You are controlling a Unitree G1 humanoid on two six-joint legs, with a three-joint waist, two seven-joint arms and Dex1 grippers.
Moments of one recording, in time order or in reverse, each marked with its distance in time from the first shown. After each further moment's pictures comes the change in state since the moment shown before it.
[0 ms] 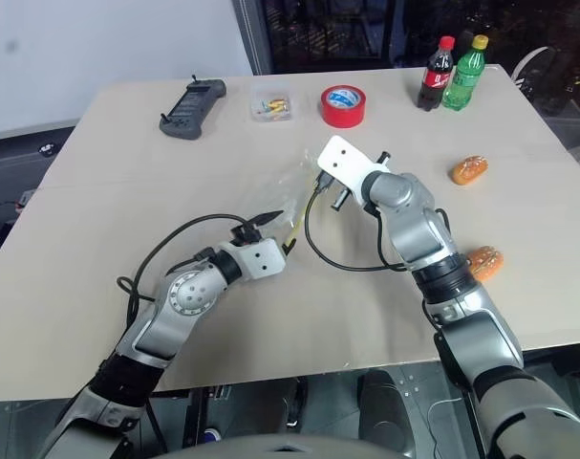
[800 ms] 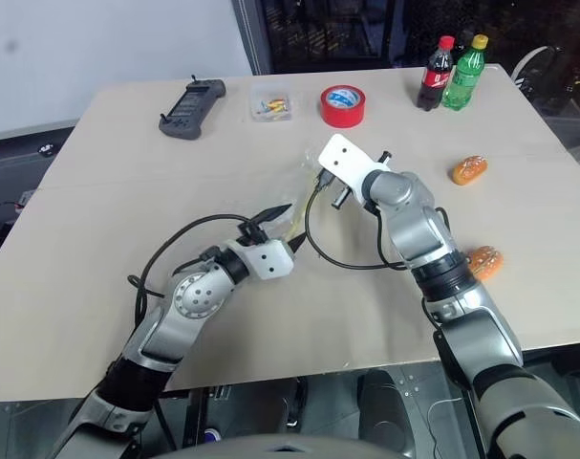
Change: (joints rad) left arm 0.019 -0.042 -0.004 -0.071 0.029 0.009 0.011; right arm -0.011 0.001 -0.001 0.018 0.007 0.010 -0.012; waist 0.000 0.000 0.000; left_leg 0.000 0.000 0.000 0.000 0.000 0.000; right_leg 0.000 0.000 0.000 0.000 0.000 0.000
